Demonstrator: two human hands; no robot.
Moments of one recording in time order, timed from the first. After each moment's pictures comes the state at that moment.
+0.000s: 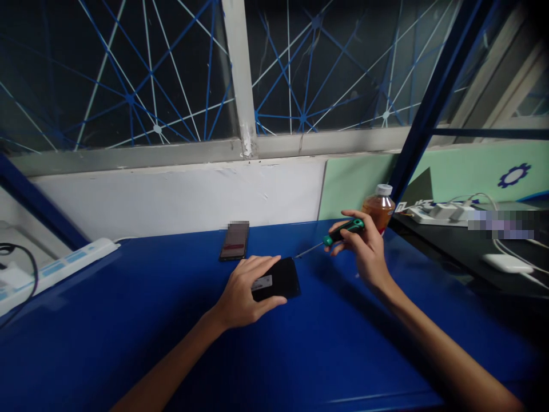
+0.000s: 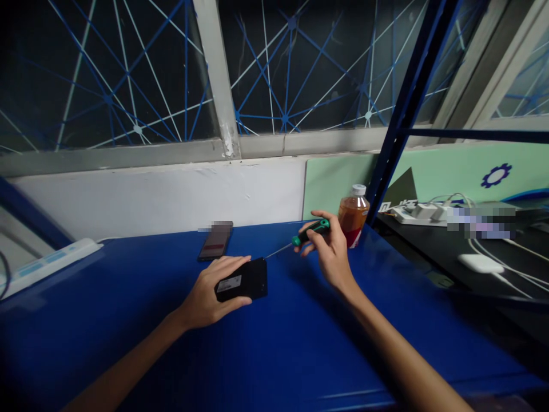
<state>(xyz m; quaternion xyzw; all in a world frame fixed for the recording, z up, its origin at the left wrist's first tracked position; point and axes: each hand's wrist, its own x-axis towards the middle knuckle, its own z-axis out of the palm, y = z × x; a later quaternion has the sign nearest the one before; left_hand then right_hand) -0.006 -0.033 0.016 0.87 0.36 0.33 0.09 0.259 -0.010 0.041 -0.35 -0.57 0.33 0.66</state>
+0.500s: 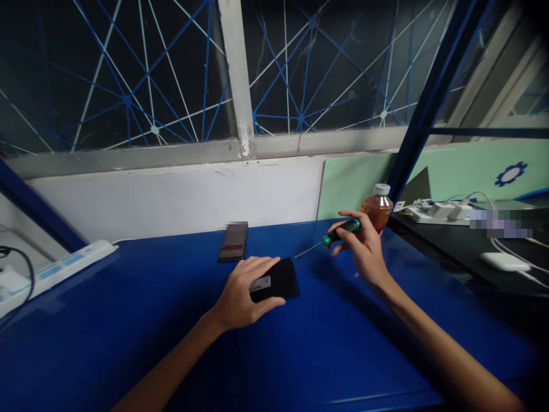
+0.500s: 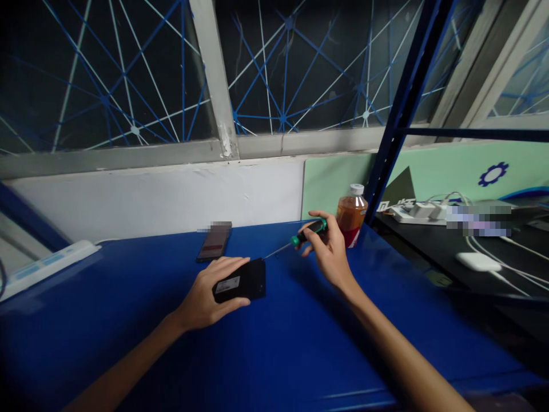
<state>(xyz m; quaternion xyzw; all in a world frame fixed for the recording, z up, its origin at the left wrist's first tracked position) -0.006 -0.033 0.018 0.87 0.35 0.33 0.09 0.261 -0.007 0.041 -0.38 -0.57 0.32 0.66</state>
